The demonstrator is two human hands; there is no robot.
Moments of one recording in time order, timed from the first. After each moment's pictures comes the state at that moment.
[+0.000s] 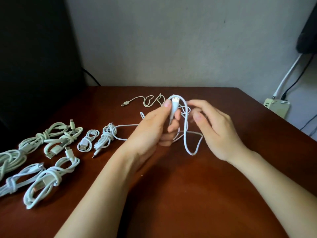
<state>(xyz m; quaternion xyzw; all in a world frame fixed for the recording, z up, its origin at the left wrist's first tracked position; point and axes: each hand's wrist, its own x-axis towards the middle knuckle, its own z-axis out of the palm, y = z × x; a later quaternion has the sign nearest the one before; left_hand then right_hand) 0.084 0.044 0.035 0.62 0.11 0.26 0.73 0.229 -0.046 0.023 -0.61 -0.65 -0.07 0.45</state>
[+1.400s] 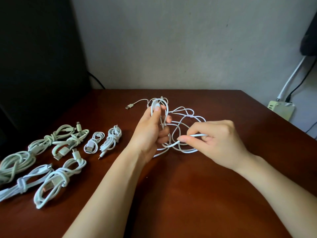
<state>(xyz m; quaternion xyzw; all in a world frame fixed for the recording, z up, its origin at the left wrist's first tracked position) 0.084 0.055 0.028 0.52 0.21 0.37 0.74 0.220 -0.044 0.020 -0.51 -0.72 -0.19 0.43</state>
